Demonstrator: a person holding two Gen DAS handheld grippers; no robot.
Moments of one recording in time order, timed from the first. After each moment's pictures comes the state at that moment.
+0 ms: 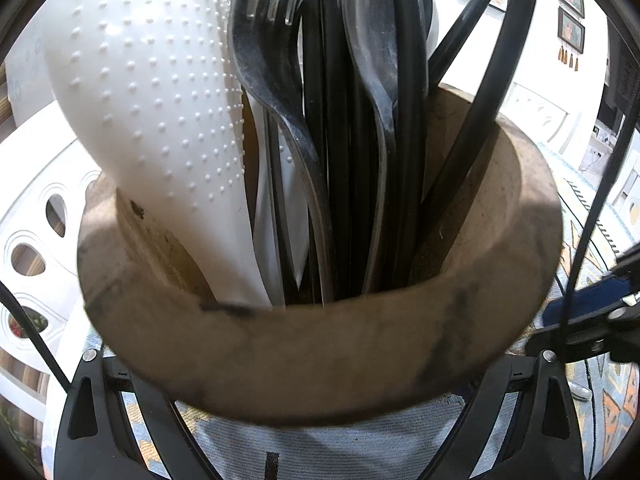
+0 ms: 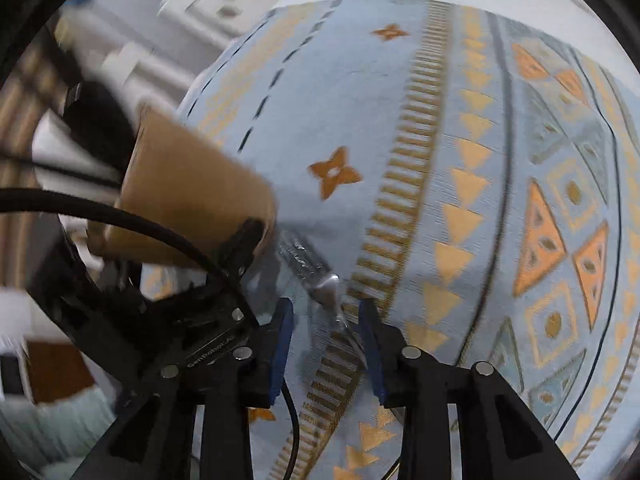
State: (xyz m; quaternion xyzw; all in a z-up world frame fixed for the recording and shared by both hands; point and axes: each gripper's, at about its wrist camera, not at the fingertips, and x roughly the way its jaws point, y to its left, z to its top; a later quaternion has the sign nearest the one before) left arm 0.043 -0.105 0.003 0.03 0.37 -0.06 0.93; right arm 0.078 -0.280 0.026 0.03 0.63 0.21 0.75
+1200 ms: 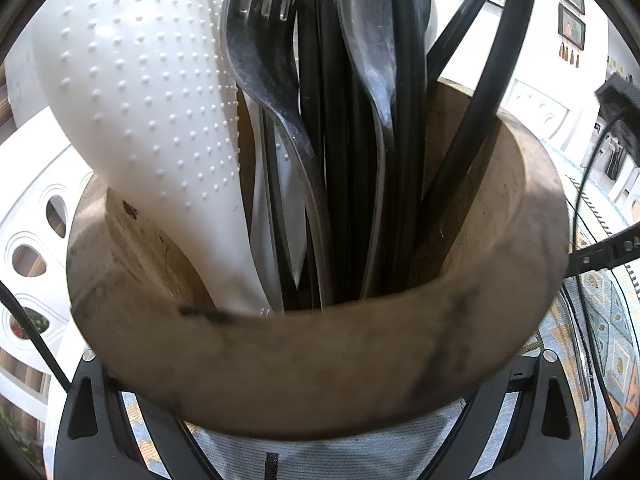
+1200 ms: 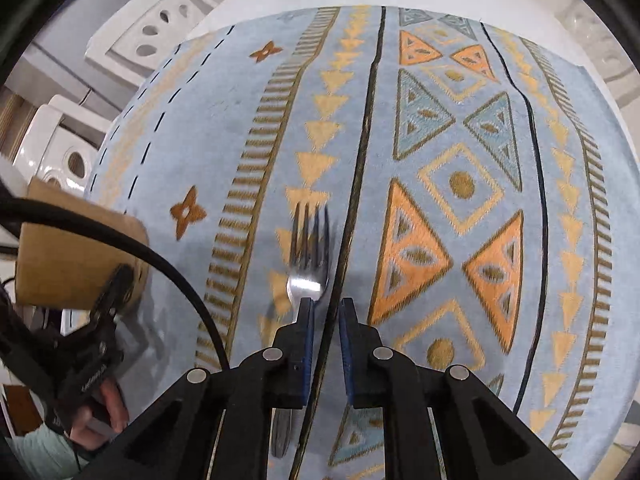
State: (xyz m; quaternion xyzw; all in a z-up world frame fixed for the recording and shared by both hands) left arm 0.047 -0.094 0.002 0.04 0.37 -0.06 0.92; right arm 0.101 -0.376 -0.003 0.06 0.62 0.09 0.77
